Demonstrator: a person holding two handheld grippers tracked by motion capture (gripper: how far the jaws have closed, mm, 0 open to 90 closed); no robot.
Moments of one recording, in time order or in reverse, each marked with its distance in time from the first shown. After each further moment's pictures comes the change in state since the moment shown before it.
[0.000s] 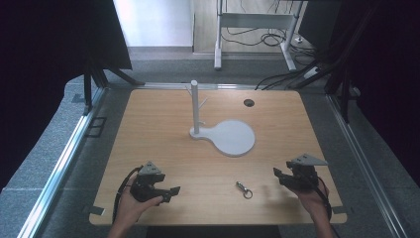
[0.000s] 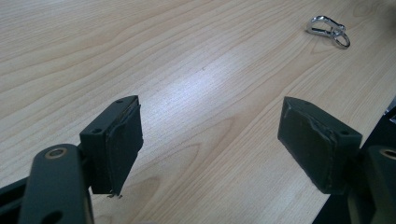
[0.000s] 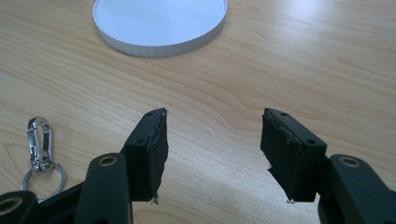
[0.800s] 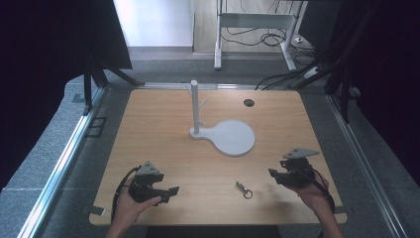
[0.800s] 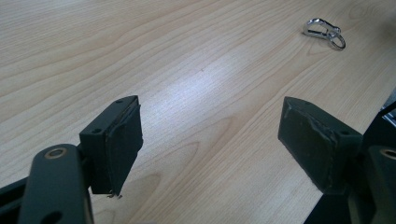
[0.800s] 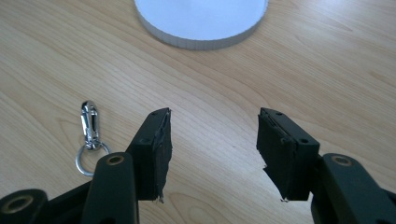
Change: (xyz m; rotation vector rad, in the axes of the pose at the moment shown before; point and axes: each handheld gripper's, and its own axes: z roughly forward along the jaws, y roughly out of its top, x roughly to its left) left arm -0.001 0.001 -0.007 -0.008 -0.003 0.004; right arm 0.019 0.036 -0.011 0.142 0.077 -0.108
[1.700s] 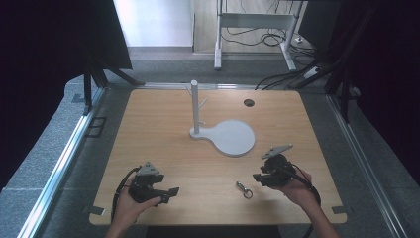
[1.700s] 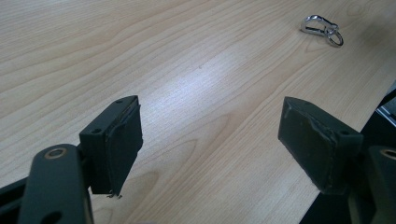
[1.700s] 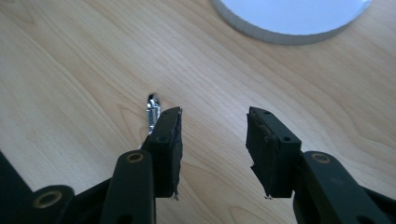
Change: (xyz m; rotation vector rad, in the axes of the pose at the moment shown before) left arm 0.000 -0.001 0.001 0.009 -0.008 0.003; right arm 0.035 0.025 0.024 0.151 0.157 -0.101
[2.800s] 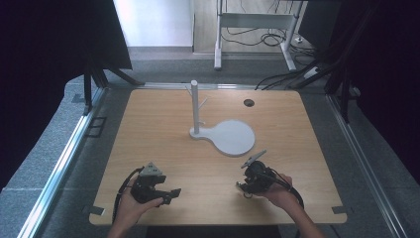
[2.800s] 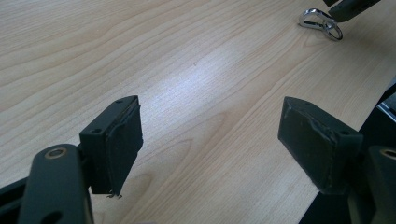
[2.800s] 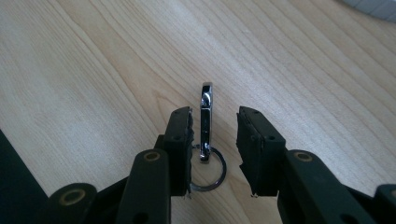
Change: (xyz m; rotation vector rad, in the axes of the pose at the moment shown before) left arm -0.003 0.000 0.006 0.015 -0.008 0.012; right arm 0.027 0.007 0.048 0.158 0.080 -0.077
